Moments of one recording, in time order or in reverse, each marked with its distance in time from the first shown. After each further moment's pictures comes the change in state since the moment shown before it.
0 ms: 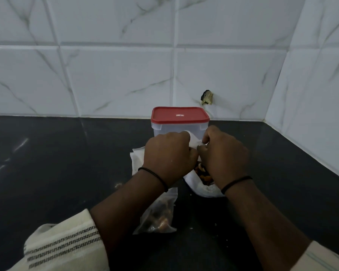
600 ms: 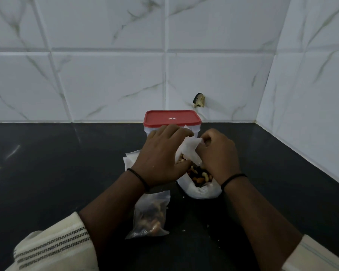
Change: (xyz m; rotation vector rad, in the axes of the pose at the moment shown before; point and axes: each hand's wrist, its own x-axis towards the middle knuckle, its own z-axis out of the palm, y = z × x) left_hand 0.004 -0.022 0.018 -0.300 0.113 0.344; right_hand 0.010 0.016 0.007 0.383 -0.056 0.175
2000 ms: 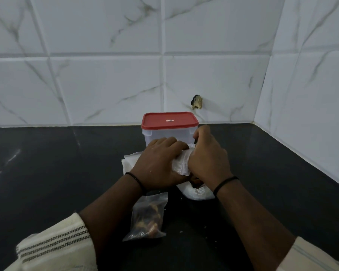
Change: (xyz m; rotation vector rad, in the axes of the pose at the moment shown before) left_hand -0.007 -0.010 0.012 -0.002 -0.135 0.045; right_hand -0.012 -0.012 0.006 -0.091 -0.053 -0.110
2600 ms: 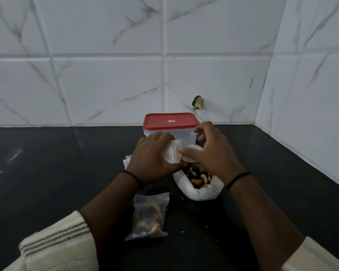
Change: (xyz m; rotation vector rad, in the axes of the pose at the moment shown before) left_hand 0.000 -0.020 0.001 0.008 0.086 -0.191; right_hand 0.013 0.012 -0.016 0.176 -0.090 -0.009
